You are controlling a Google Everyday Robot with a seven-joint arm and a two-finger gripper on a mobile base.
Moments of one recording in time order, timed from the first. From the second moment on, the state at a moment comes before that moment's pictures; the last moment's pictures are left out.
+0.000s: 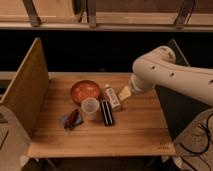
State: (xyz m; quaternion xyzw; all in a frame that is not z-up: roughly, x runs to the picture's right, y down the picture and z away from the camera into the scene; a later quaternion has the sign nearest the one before) arm 0.139 0.025 0.669 -0.09 -0.17 -0.81 0.56
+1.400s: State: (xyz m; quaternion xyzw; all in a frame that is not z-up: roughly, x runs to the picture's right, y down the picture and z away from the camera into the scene) arm 0.040 -0.056 0.730 0.02 -0.17 -0.89 0.41
